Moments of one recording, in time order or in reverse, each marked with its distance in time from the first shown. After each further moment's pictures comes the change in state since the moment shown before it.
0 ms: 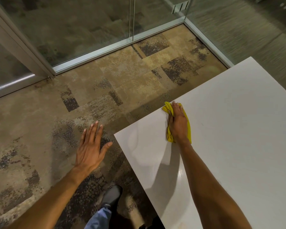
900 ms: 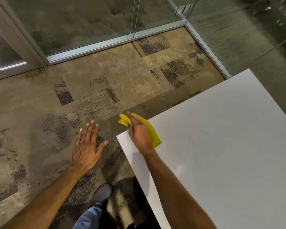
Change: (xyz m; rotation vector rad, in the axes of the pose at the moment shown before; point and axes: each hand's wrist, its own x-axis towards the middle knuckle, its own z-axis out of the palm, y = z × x) left_hand 0.004 -0.027 0.010 -0.085 -0.005 -0.061; right_hand -0.037 -0.122 0.090 0.013 -0.352 -0.190
